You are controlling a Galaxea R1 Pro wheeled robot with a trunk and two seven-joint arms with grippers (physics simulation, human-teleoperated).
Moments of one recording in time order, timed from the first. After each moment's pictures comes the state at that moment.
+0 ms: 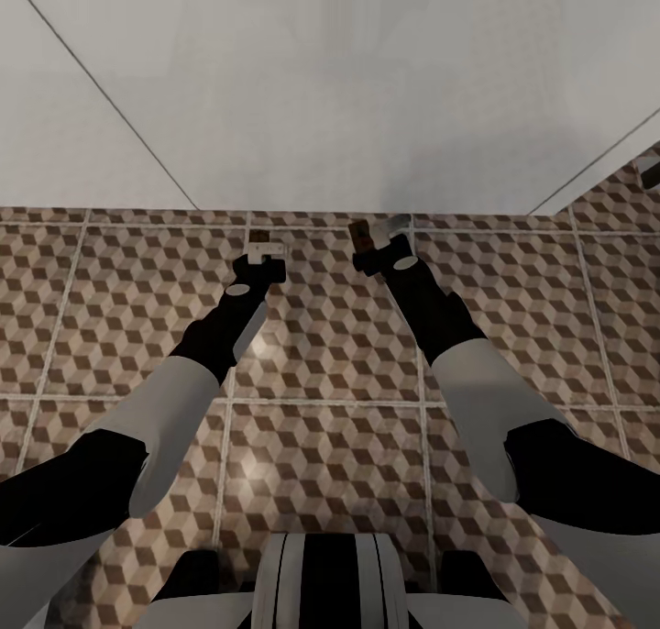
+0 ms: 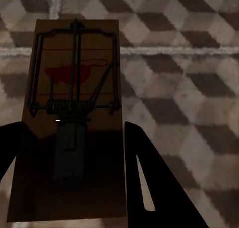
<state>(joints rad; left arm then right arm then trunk) -1.26 -0.12 -0.23 -0.64 0.13 0.12 0.22 -1.31 0.17 0.17 -0.72 0.38 0.37 0.05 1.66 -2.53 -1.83</state>
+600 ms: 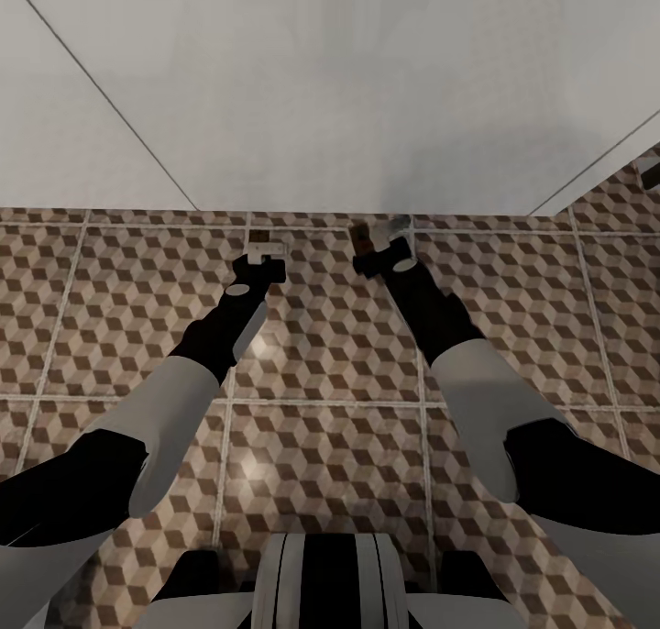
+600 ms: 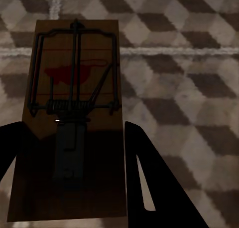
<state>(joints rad) -1.26 -0.12 -0.23 -0.63 0.13 0.12 0.22 -1.31 0.17 0.17 -0.70 0.38 0.37 0.04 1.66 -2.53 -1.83</state>
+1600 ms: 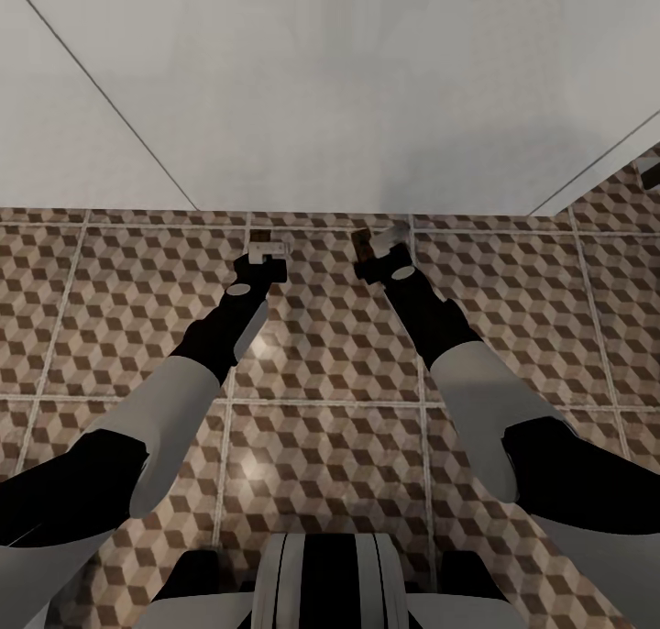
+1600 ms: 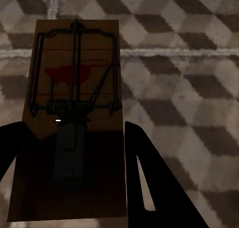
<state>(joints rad) -1.26 -0.12 -0.24 -0.64 0.13 0.12 0.22 -1.31 0.17 0.17 -0.64 0.38 0.32 0.00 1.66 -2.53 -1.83</state>
